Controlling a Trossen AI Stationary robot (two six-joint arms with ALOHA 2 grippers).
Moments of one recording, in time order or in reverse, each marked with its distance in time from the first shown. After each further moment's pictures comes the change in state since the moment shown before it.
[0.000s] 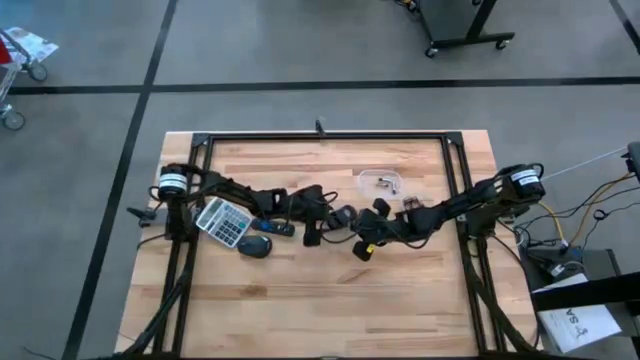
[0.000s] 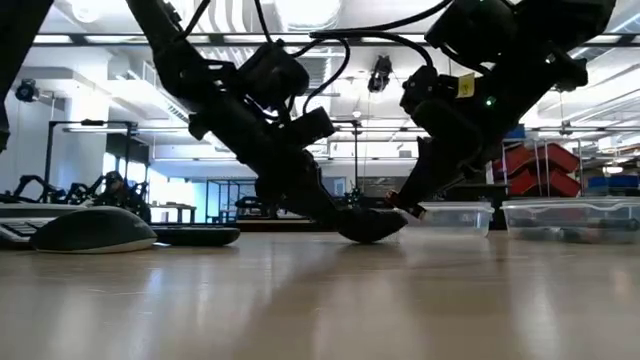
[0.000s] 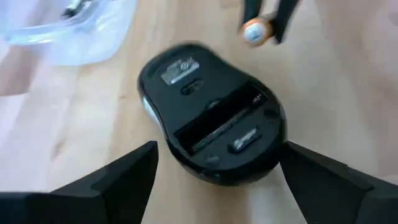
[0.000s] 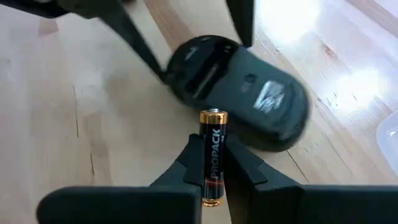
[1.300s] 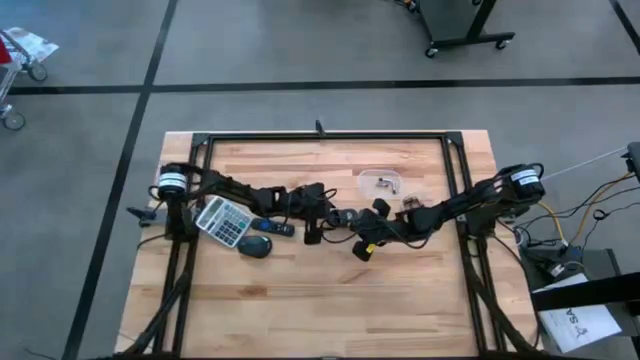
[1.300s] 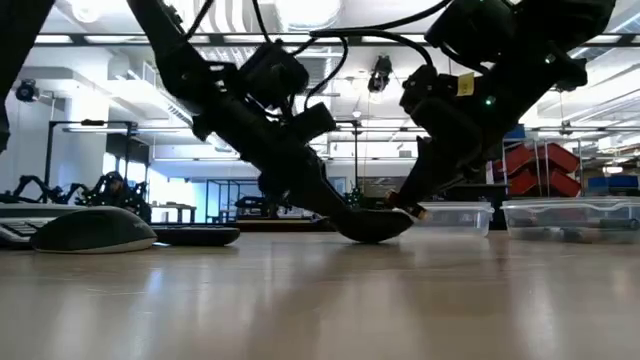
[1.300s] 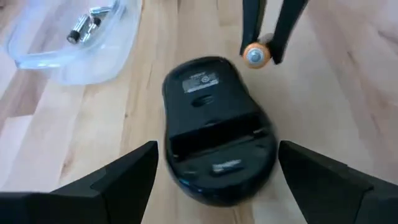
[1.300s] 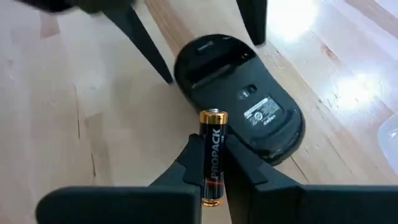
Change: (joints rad) left arm 0.020 0.016 0.000 0.072 0.060 0.026; right arm 0.000 0.000 0.000 0.001 0.000 0.000
